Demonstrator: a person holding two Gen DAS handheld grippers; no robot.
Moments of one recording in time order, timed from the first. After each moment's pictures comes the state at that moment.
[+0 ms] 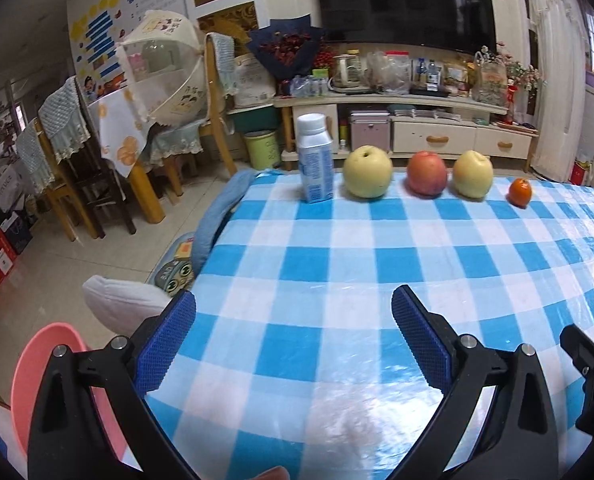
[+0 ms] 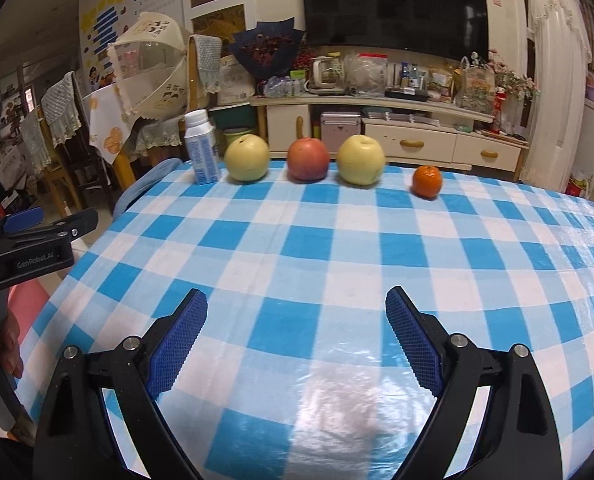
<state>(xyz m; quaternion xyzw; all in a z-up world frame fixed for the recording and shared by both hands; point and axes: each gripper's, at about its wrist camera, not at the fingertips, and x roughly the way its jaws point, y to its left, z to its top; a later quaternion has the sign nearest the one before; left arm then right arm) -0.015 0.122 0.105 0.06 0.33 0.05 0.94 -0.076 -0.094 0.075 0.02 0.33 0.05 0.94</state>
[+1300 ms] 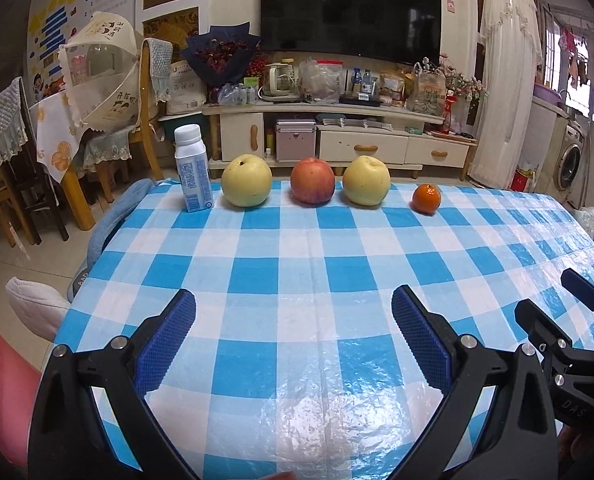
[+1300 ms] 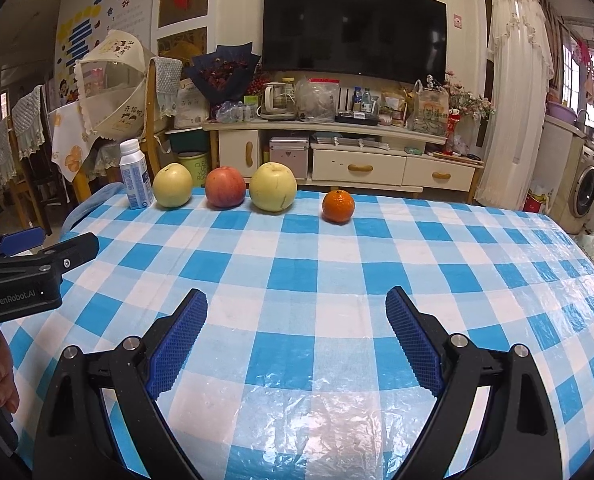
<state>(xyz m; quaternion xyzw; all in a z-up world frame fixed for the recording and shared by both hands) -0.020 0.021 0.096 0.02 0.32 -0.06 0.95 -0.085 -0.175 0.082 0.00 0.29 -0.02 0.96</state>
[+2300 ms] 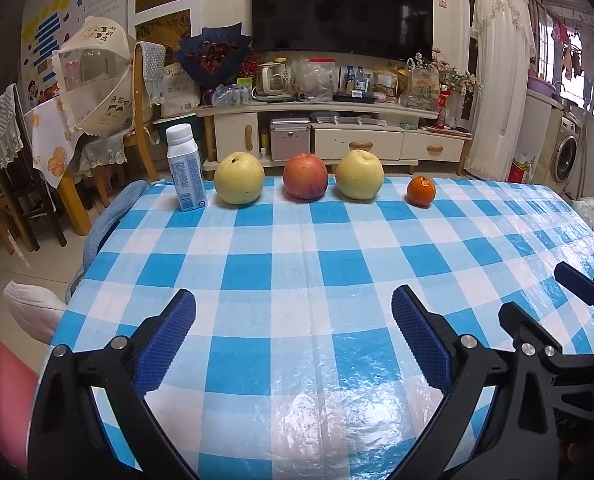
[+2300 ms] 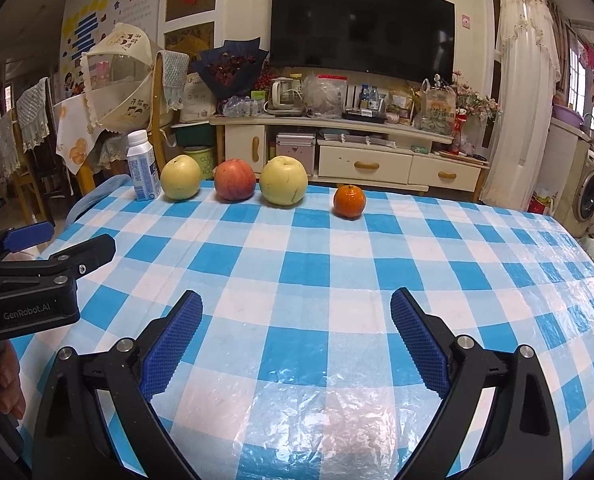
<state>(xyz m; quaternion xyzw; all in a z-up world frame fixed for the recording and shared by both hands) -0.023 0.017 0.091 0.03 0.32 -0.07 0.95 -0.082 -0.166 0.073 0.00 0.29 -0.01 0.96</state>
